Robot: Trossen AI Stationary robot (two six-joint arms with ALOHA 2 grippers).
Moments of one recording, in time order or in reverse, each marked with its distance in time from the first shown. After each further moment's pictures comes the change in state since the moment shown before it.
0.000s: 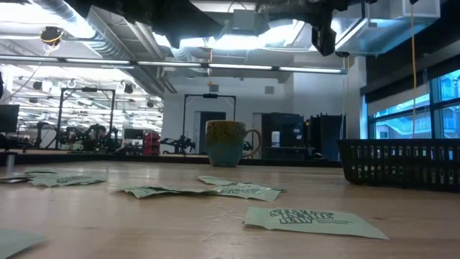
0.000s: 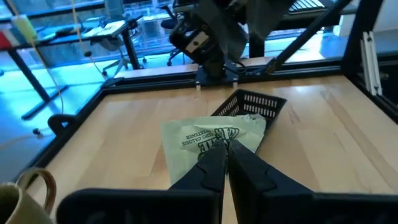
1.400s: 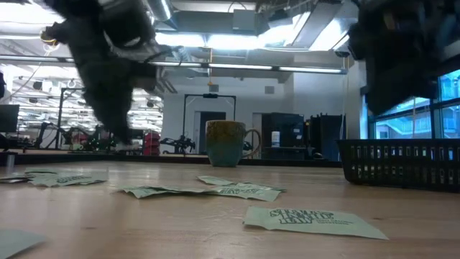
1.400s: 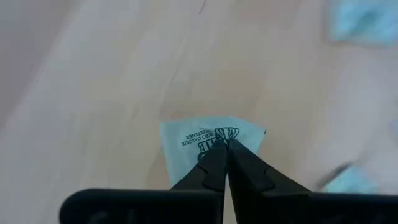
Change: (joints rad) left arm 0.129 0.011 -0.087 -0.745 0.198 -0.568; right arm 0.148 -0.001 0.000 -0.856 -0.052 0.445
